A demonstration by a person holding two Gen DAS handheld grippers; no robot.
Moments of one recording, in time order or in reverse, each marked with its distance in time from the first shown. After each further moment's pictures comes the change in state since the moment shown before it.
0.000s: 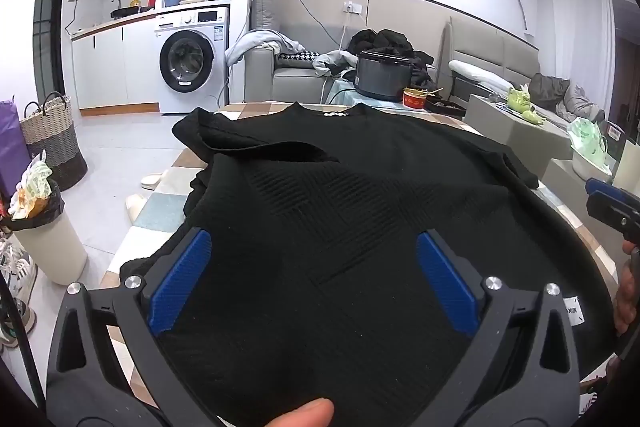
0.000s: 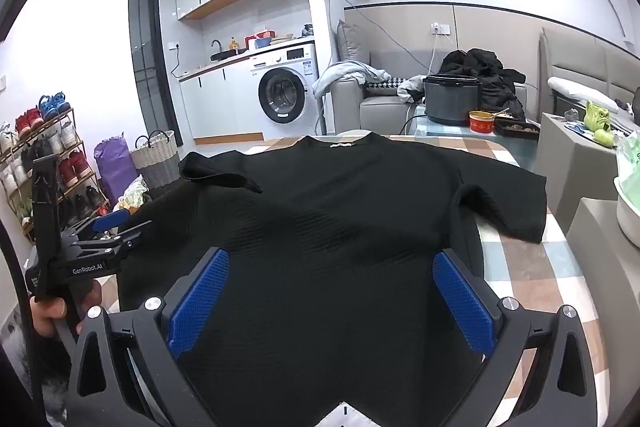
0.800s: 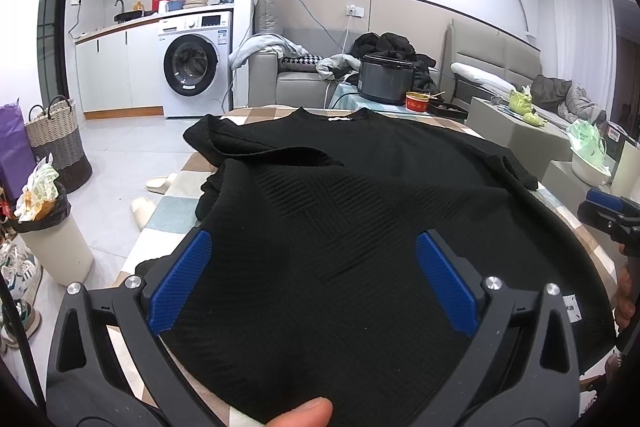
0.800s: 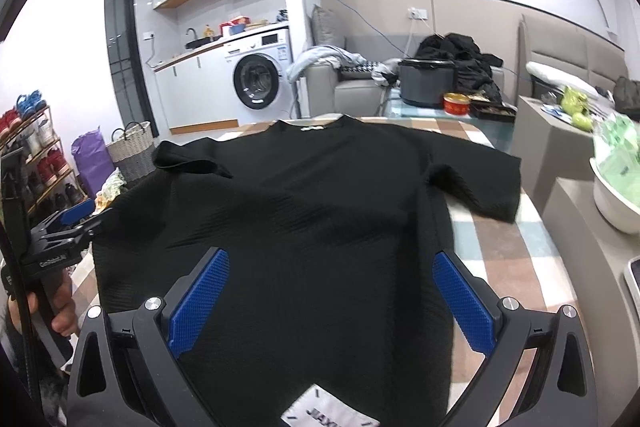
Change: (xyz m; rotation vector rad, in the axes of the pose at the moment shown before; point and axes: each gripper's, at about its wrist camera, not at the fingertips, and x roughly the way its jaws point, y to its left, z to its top) left arm -0.014 0.004 0.000 -0.004 -0.017 0.014; right arm -0.003 -0.015 -0.008 0.041 0.065 -0.093
